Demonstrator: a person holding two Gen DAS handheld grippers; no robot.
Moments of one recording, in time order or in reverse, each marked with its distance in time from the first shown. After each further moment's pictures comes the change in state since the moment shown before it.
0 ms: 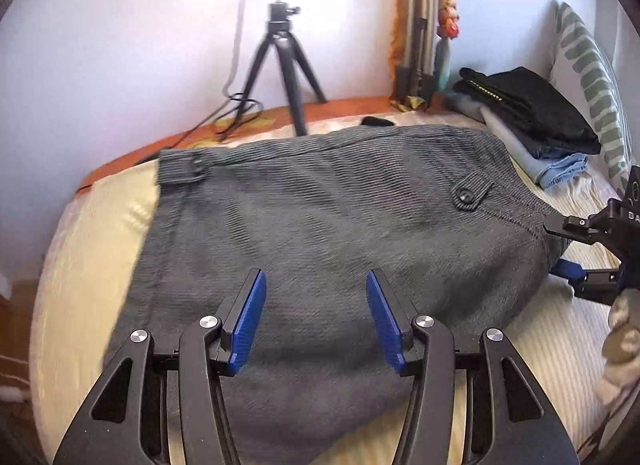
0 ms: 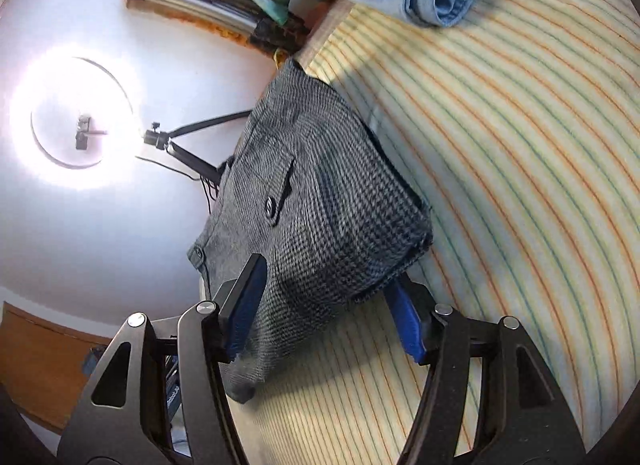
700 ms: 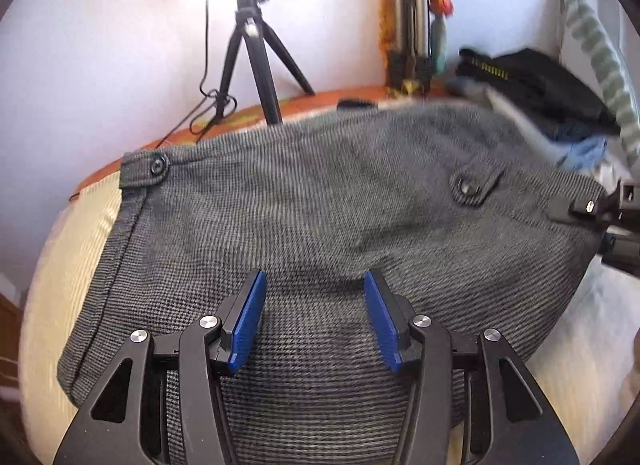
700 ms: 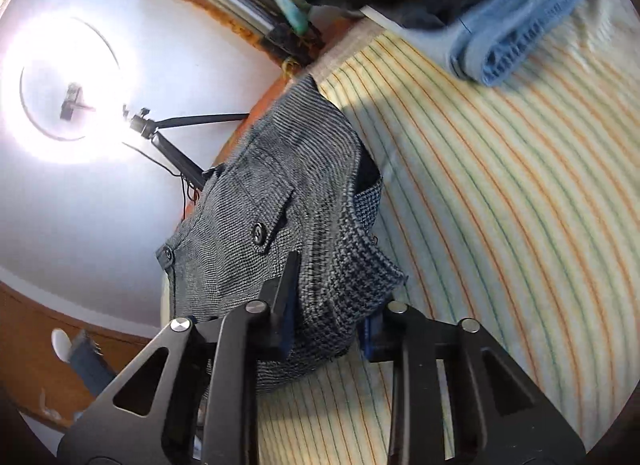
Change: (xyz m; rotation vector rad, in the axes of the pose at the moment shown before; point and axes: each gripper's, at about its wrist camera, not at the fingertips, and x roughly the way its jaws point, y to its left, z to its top) left arm 0.031 -0.032 -0.009 0.022 -0.036 0.078; right arm 0.014 0.029 0.014 -0.231 -0.032 -0.143
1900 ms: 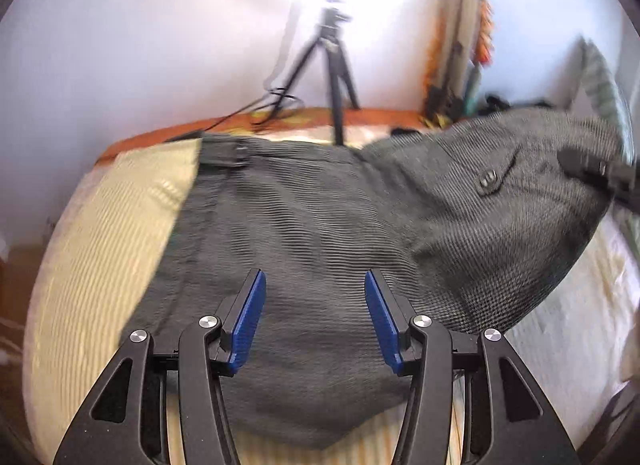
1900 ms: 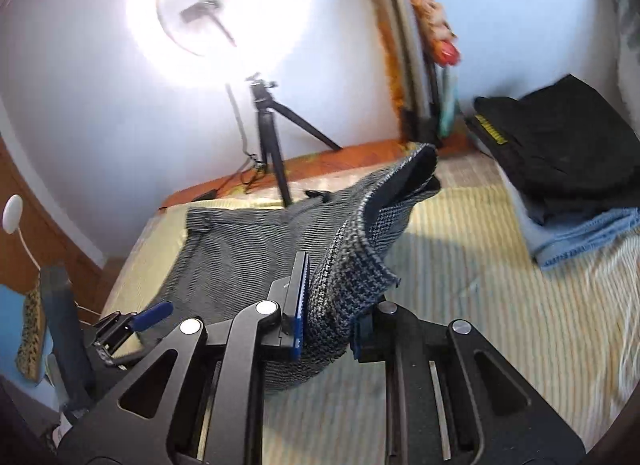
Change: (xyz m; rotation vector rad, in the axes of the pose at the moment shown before) left arm -0.052 0.090 -0.004 -0.195 0.027 -0.063; right arm -0.031 0.153 -0.022 -0.537 -0.111 -0.102
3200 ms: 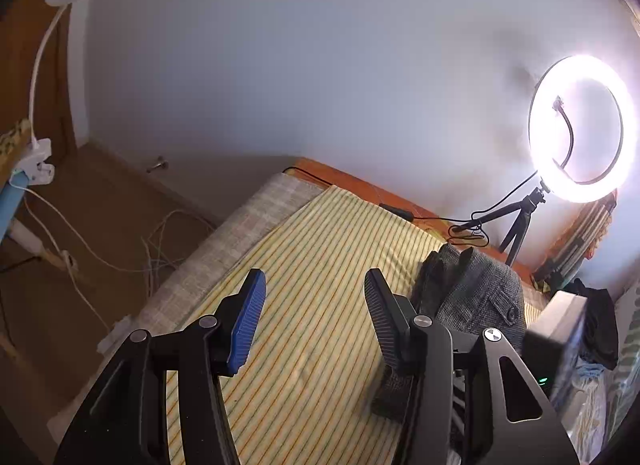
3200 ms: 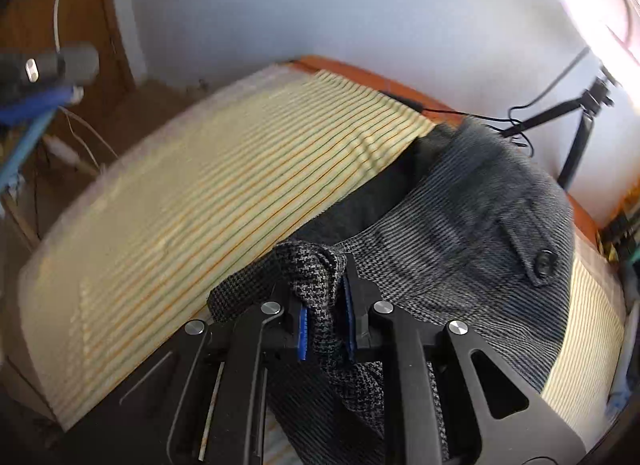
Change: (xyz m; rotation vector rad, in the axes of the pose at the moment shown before) left arm -0.095 0.209 -0.011 -0.479 -0.212 0.207; right arm 0.170 0.265 -0.094 -0.657 0.292 0.048
